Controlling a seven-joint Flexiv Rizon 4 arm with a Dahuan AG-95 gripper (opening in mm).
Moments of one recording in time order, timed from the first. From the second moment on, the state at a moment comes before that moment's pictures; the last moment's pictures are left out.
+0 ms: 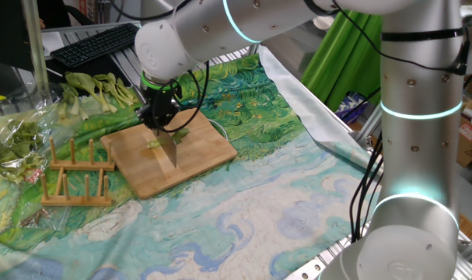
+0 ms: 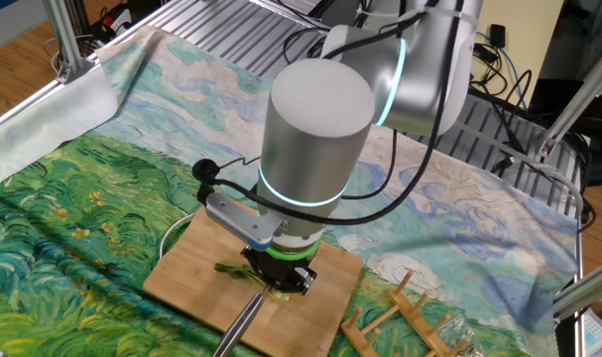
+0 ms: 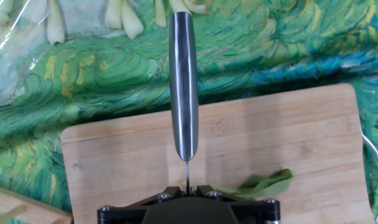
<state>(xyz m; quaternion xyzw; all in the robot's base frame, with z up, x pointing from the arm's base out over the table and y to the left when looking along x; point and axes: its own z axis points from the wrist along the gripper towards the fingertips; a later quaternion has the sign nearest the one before) 0.623 0.102 0.056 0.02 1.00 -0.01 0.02</state>
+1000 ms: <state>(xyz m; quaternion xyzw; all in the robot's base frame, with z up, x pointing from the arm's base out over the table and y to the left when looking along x) 0.627 0.105 0.050 0.02 1.00 -0.01 0.02</state>
